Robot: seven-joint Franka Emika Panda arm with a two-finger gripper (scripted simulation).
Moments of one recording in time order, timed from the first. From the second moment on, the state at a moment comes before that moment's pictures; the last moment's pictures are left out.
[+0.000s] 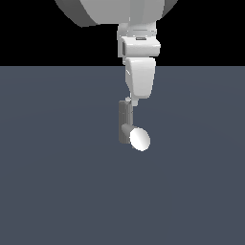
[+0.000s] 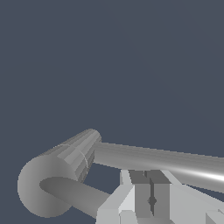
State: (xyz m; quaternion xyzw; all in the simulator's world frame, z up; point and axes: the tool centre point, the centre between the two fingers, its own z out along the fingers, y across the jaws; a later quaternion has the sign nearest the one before) arm -0.057 -0.033 0.197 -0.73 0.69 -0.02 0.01
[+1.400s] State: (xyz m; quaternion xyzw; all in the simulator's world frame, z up) arm -0.019 0.018 0.197 -0.71 0.70 -0.01 0.00
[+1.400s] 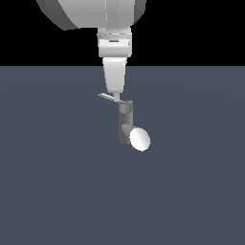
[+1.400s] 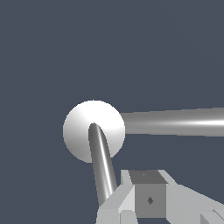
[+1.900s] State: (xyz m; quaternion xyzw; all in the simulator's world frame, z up) arm 0.004 0.016 0.211 -0.71 0.70 -0.02 0.00
